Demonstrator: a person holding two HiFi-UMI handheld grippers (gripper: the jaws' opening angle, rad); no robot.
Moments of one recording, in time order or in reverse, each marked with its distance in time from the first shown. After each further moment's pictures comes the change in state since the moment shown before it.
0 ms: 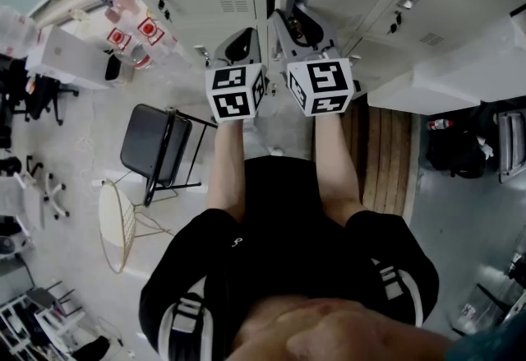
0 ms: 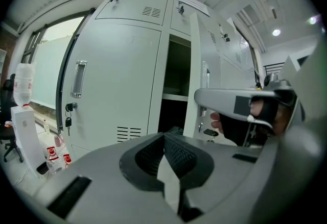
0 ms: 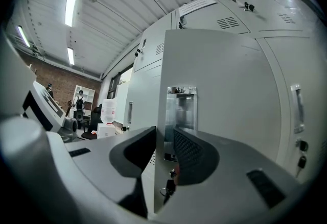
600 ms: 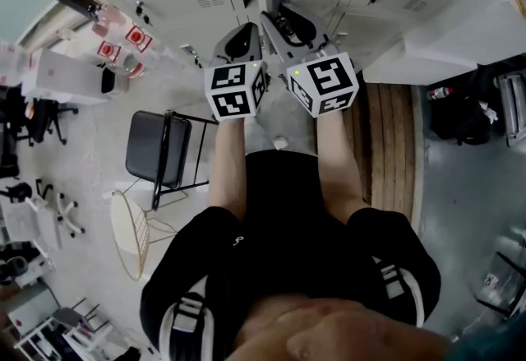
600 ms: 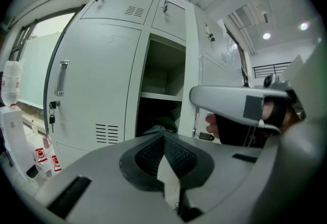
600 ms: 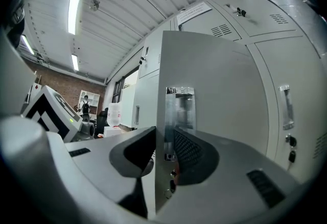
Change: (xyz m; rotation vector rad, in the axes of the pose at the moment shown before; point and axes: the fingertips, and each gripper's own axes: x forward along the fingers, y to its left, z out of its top) left arm -0.004 -0.057 -0.004 0.038 0.000 -0.117; right arm -0.049 -0.001 0.002 0.026 -0.027 0.051
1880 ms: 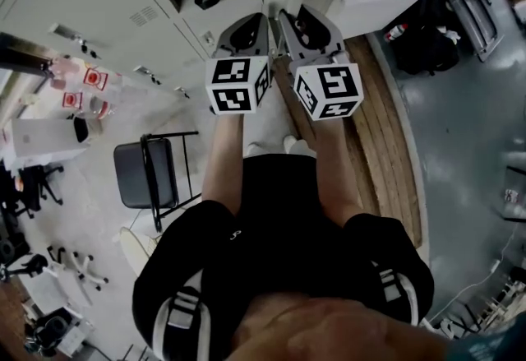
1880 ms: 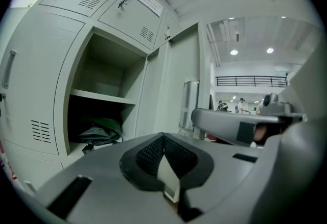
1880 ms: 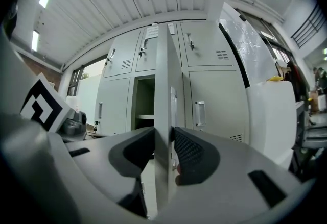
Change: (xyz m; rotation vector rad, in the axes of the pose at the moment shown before) left arm -0.017 -0.171 0.005 0.039 -0.005 -0.422; right arm -0.168 -0.066 0.005 0.018 0.049 -0.499
